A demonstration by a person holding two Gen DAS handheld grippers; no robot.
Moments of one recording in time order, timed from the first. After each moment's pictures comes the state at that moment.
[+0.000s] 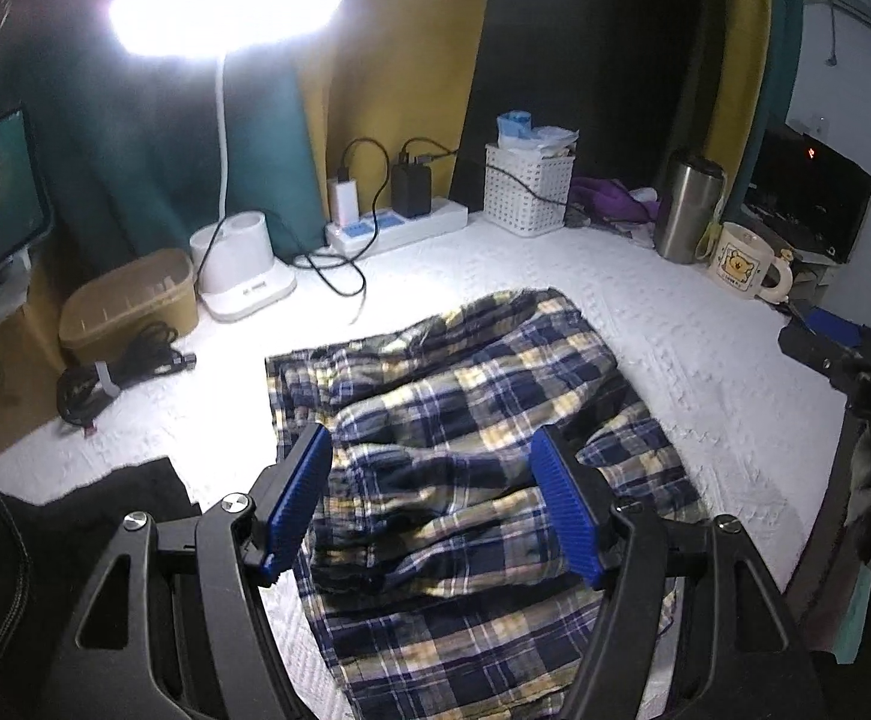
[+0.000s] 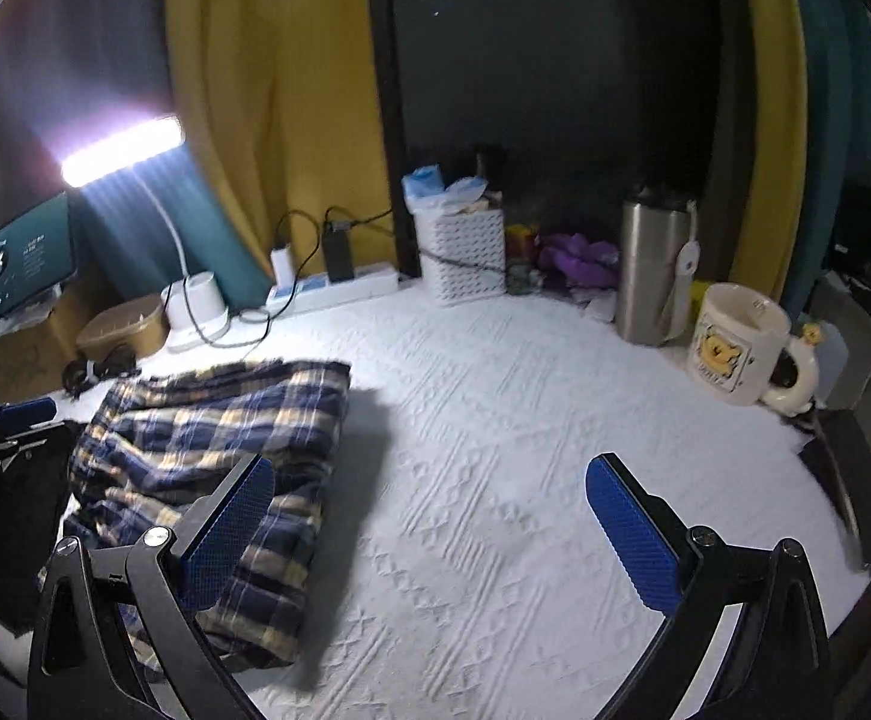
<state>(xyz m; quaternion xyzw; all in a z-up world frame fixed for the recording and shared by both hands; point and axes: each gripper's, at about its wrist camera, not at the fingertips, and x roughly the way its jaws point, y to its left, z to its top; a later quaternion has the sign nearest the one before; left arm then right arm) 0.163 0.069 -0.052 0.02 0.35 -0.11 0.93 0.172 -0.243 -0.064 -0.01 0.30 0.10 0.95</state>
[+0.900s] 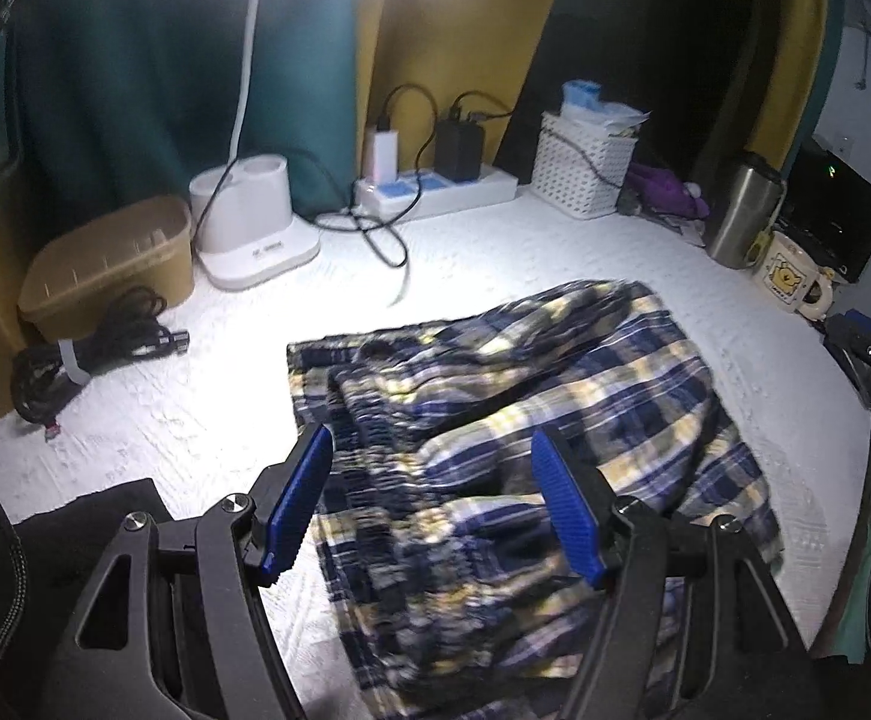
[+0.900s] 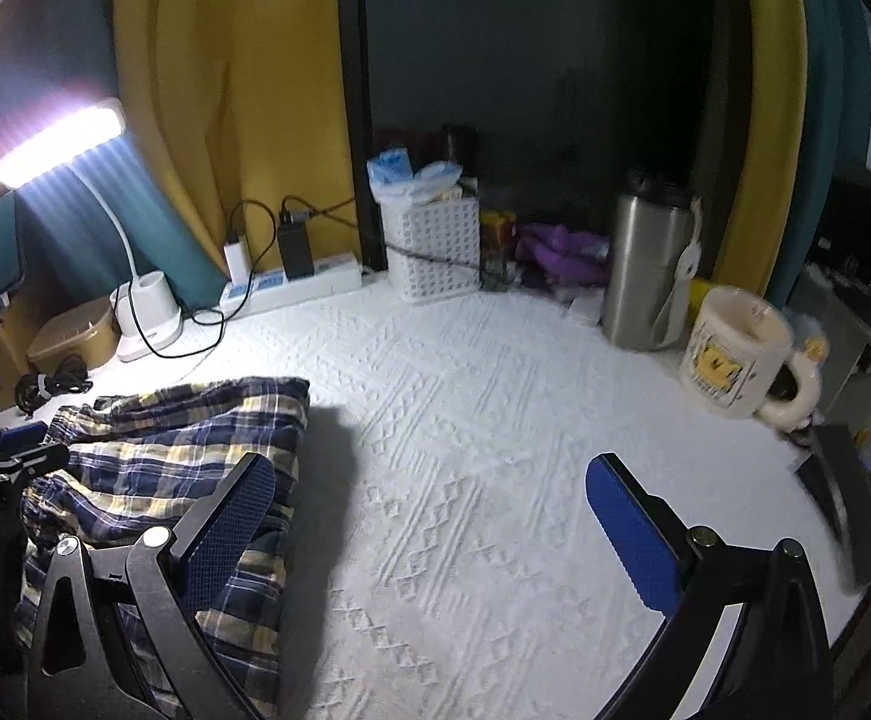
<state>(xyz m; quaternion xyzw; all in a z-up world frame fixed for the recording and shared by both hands) 0.231 0.114 -0.100 -0.02 0.39 -0.12 0.91 0.226 -0.228 -0.075 -0.02 0.33 0.06 0.94</state>
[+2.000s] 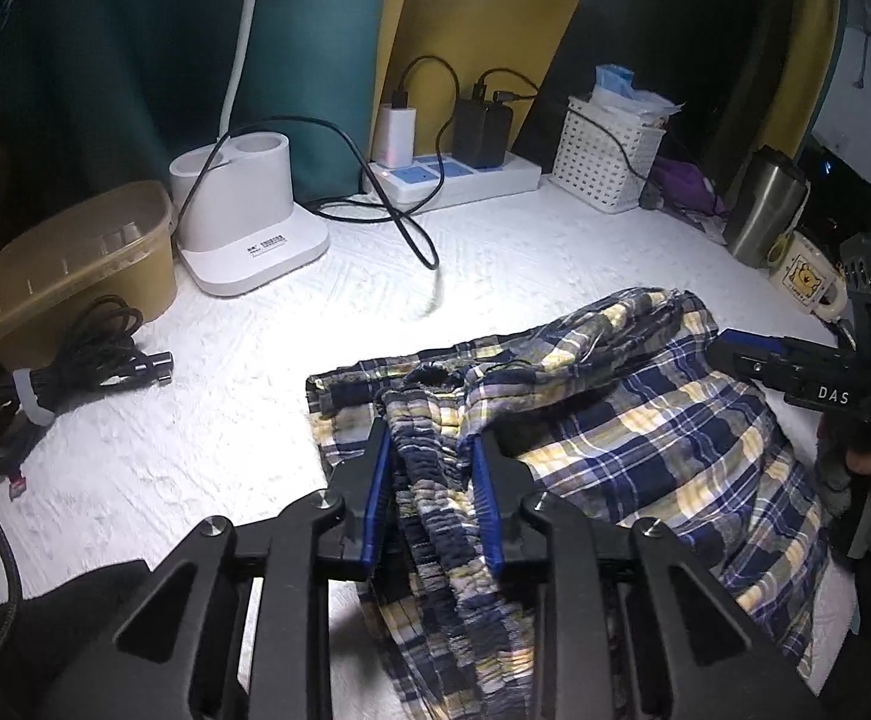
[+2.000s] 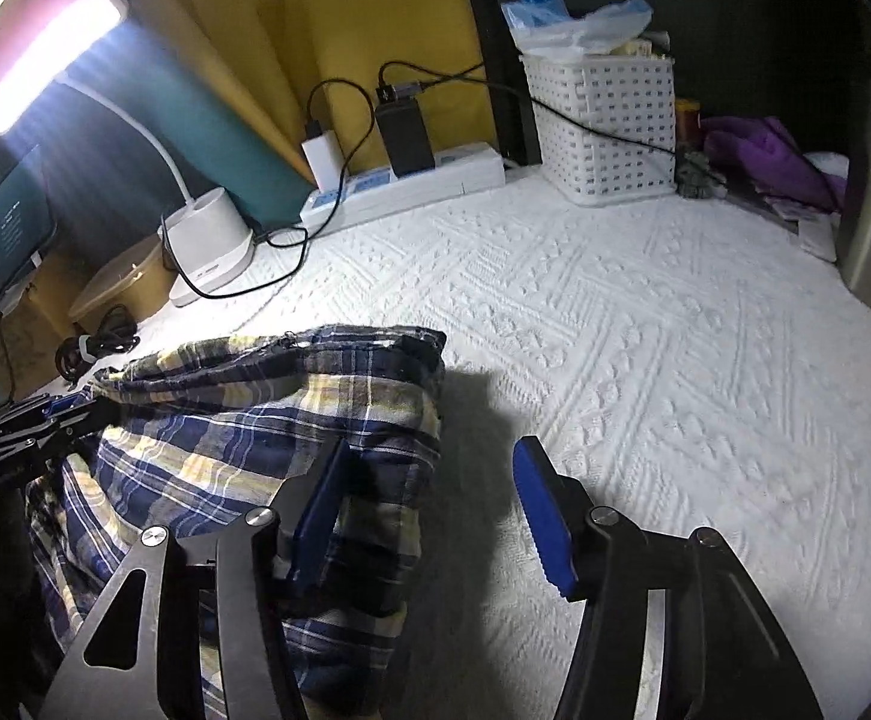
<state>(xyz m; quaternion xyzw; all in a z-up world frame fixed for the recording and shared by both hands) 0.277 0.132 -0.120 -0.02 0.41 -0.14 0.90 0.328 -0.159 -0.161 0.02 0.43 0.20 0.88</state>
